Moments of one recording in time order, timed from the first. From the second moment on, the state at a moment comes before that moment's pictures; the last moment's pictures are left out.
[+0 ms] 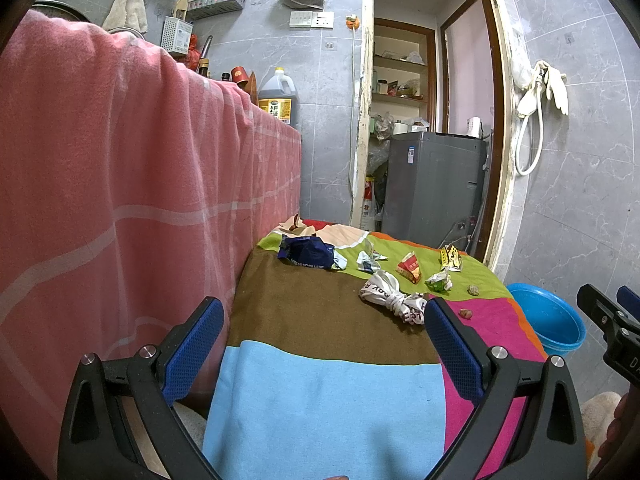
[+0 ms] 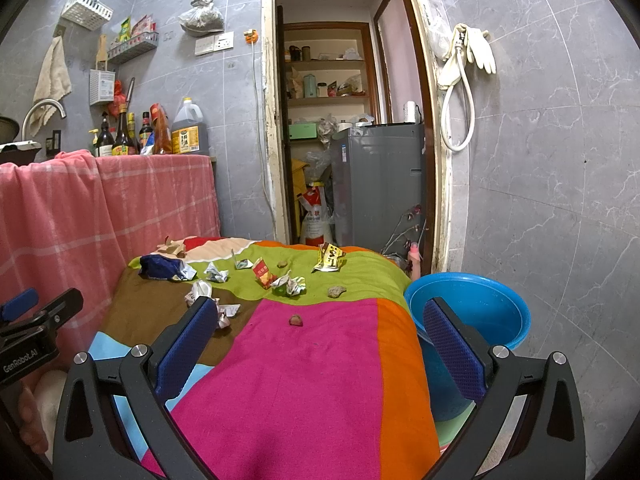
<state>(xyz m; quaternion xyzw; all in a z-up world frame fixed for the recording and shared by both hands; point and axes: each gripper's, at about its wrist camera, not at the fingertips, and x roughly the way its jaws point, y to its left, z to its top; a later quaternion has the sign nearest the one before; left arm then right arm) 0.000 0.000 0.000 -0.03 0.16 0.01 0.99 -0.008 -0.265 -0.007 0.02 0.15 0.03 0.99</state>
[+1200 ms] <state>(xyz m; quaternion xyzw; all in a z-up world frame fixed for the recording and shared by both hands) 0.001 0.000 0.000 -0.04 0.16 0.01 0.99 -0.008 -0.268 -0.006 0.02 0.14 0.03 0.99</state>
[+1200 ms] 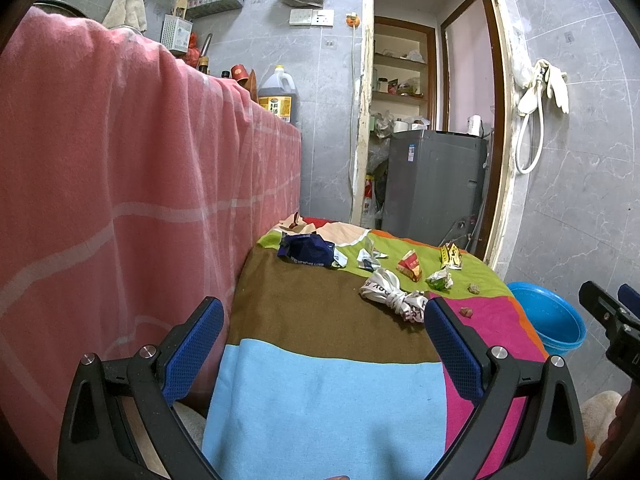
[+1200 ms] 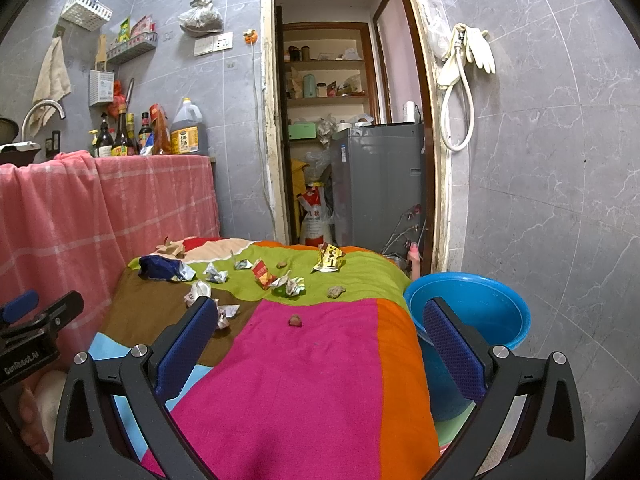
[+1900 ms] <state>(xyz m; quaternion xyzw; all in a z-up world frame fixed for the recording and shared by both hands) 0.101 -0.015 -0.004 -0.08 0.27 -0.04 0.96 0.098 -0.299 -0.018 0.02 0.22 0.09 0.97</state>
